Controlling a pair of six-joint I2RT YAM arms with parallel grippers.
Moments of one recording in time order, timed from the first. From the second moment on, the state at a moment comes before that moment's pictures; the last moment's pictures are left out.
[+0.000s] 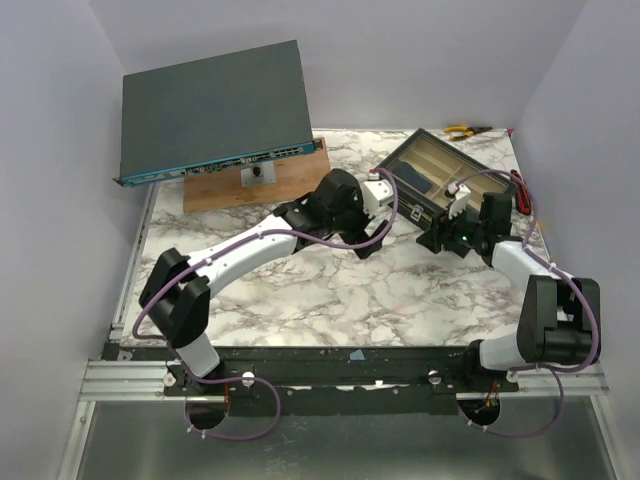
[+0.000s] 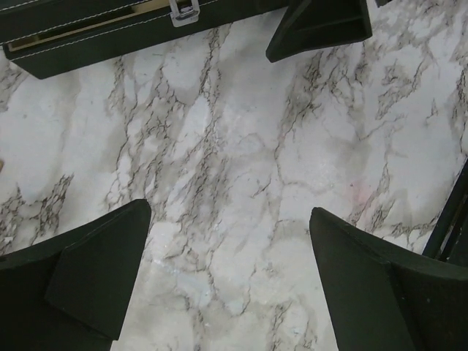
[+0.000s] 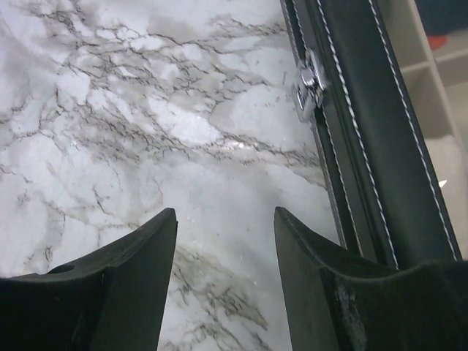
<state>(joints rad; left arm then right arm) -0.83 1.69 1.37 -0.29 0.25 0.08 -0.10 1.39 0.70 -0.05 -0.73 -0.30</state>
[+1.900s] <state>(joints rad) -0.82 1.60 1.24 -0.25 0.33 0.10 0.17 1.61 0.64 0.55 -0.21 -0.14</state>
